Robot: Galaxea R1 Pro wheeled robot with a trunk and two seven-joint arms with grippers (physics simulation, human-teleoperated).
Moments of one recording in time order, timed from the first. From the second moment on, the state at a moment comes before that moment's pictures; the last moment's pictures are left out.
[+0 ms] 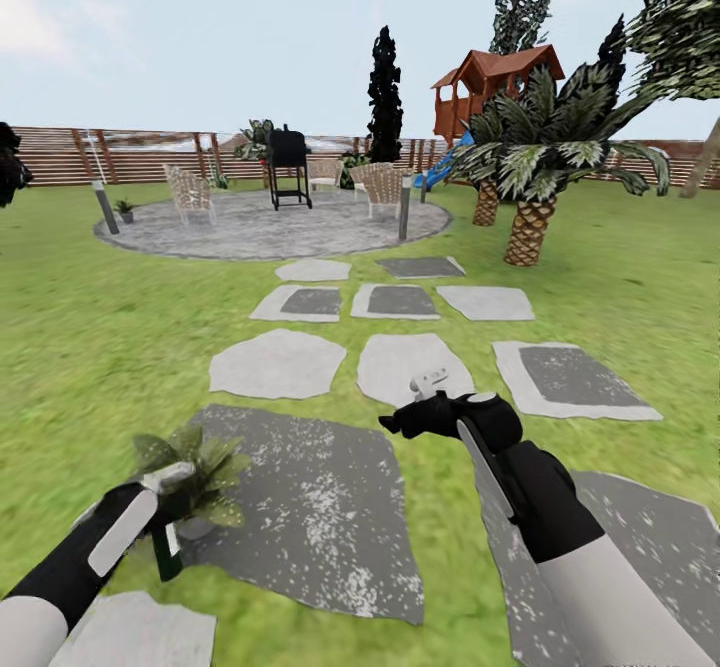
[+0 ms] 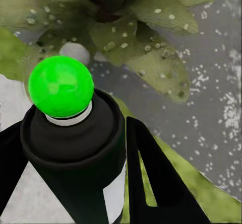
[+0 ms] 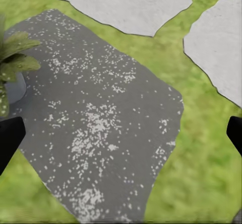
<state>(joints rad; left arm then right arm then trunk) -0.56 0.34 -0.24 -0.86 0.87 0.62 0.45 -0.70 -0.04 0.33 -1.34 -0.03 0.91 0.32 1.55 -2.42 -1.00</state>
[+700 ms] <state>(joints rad) -0.35 0.49 -0.42 -0.67 0.60 0.25 -0.08 -0.68 -0.01 0.27 -1.31 -0.04 0.70 0.33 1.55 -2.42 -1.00</state>
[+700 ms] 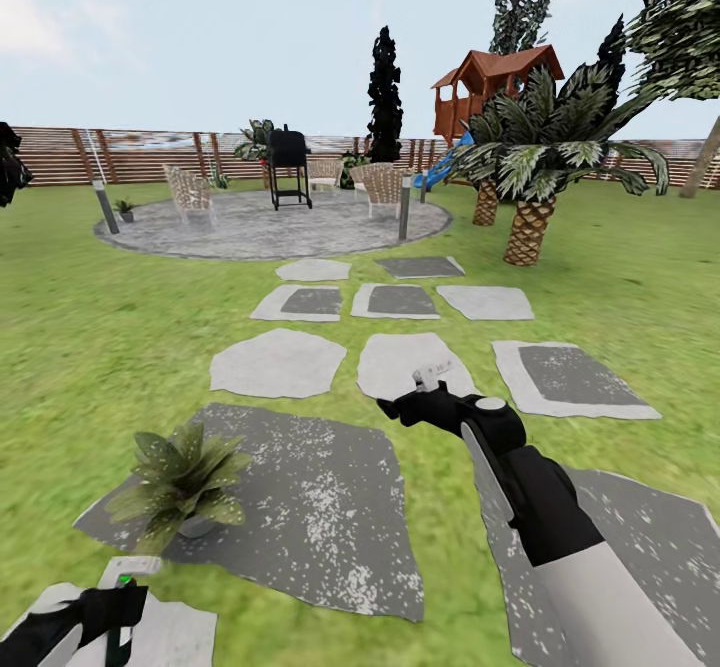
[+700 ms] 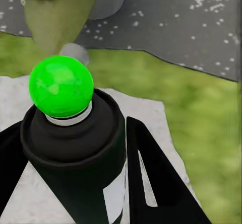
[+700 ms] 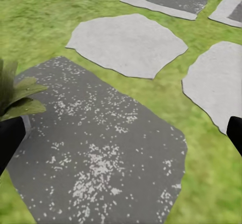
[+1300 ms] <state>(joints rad) -0.36 0.36 -0.42 -0.70 0.59 0.15 0.17 -0.67 -0.01 0.27 -1.32 -0.04 0.69 0.33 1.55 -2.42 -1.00</state>
